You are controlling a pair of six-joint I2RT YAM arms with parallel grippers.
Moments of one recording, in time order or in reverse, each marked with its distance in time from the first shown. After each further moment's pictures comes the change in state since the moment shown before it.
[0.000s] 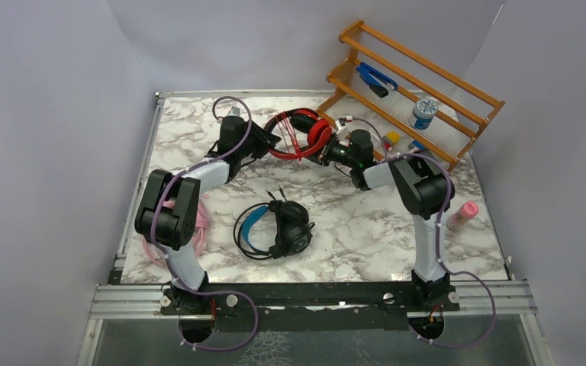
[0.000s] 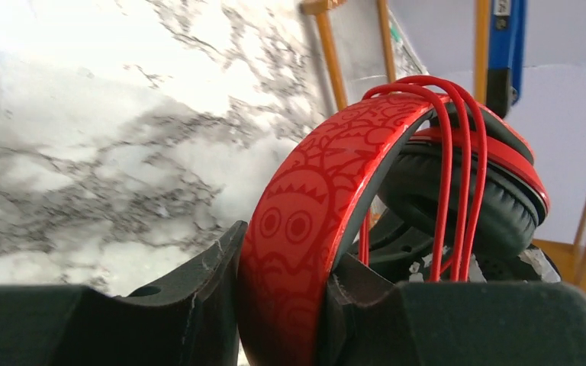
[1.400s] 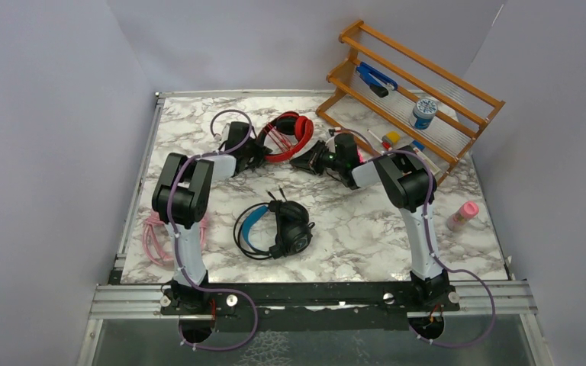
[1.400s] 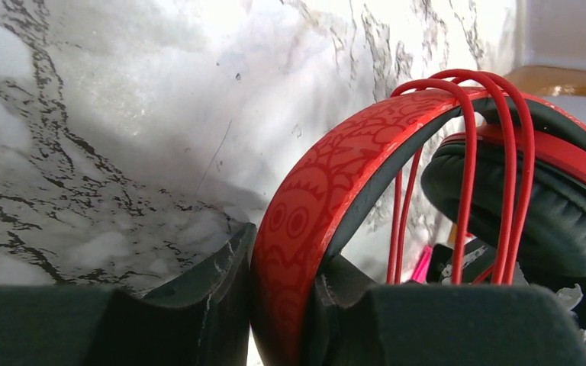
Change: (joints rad) left arm 0.051 0.262 0.075 -0.076 -0.137 -0.139; right arm 0.045 0.208 0.165 -0.214 0.069 0.005
